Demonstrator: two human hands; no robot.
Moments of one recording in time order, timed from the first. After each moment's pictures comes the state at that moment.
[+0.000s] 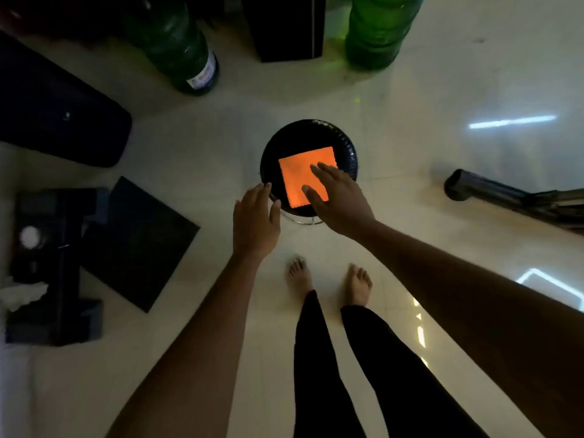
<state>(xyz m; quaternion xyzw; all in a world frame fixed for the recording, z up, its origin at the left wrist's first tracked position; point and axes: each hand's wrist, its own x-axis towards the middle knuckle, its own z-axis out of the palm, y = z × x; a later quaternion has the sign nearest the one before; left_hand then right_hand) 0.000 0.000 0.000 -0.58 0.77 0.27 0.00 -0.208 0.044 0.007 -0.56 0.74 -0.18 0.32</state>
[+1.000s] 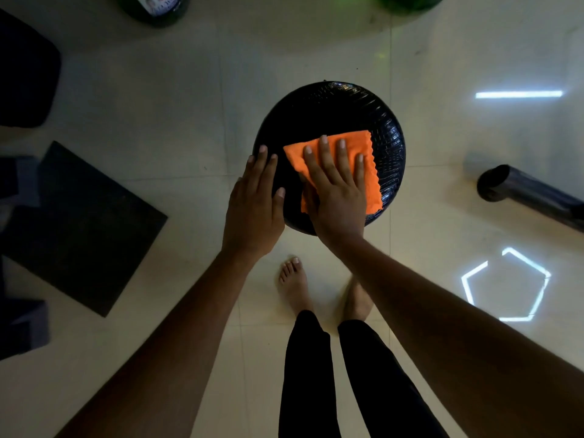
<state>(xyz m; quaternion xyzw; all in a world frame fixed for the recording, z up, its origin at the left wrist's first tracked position) -0.004 -0.092 -0.181 -0.54 0.79 0.29 -0.01 -0.170 -0.036 -0.197 -0.59 0.78 -0.16 0.14</state>
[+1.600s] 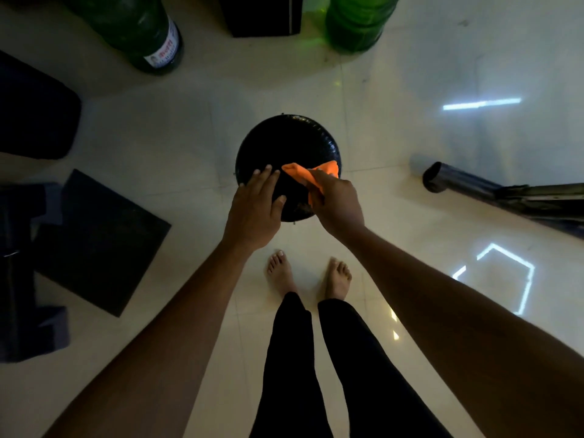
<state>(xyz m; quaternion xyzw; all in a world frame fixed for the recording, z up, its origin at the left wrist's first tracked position) -0.040 -0.059 -0.051 -0.48 0.81 0.32 0.07 -0.224 0.009 -0.029 -0.50 0.78 -0.20 0.31</state>
